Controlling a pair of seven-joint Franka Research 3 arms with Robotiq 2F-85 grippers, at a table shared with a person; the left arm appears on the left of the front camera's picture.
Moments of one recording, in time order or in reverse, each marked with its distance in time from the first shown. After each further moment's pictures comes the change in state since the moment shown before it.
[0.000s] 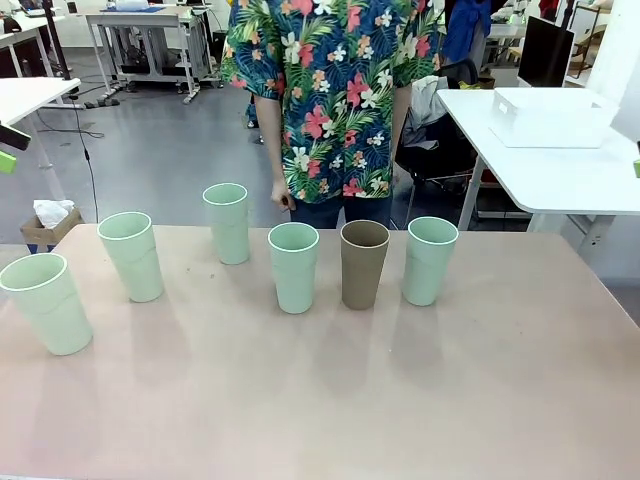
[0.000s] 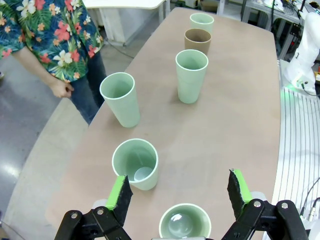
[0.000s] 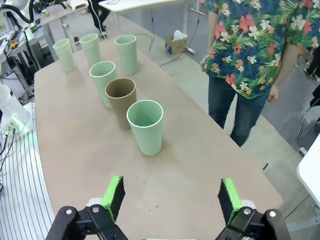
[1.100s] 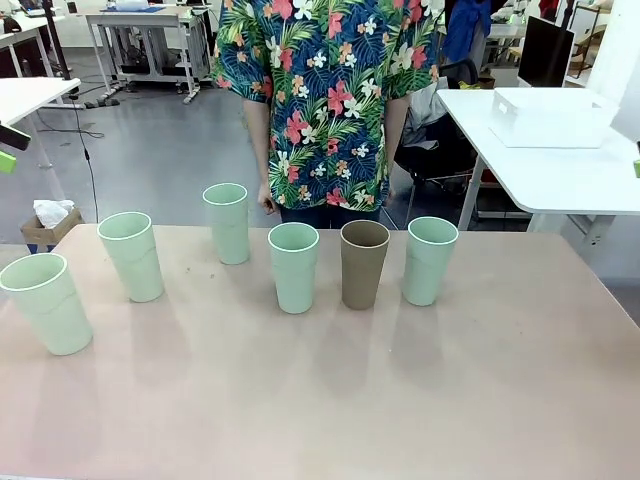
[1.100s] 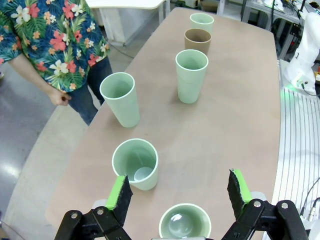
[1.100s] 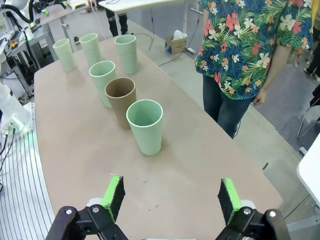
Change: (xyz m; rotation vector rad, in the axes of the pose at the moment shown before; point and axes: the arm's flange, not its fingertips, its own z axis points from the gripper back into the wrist) left arm 0.000 0.000 0.000 0.000 0.000 0.000; right arm 0.000 -0.001 0.000 0.000 0.002 0.000
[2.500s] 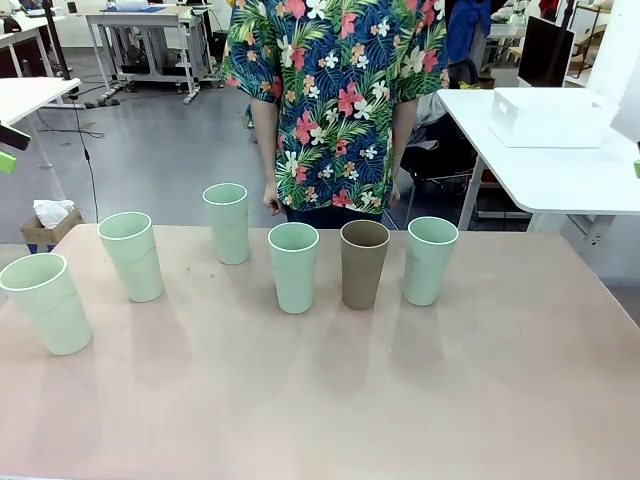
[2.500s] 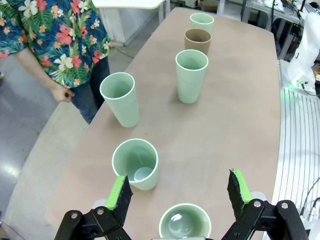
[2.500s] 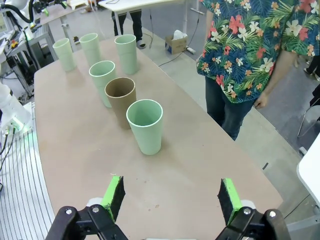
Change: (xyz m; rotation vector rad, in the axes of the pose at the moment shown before) left arm 0.000 0.000 0.000 0.000 0.000 0.000; right arm 0.000 0.000 0.000 0.000 0.001 0.000
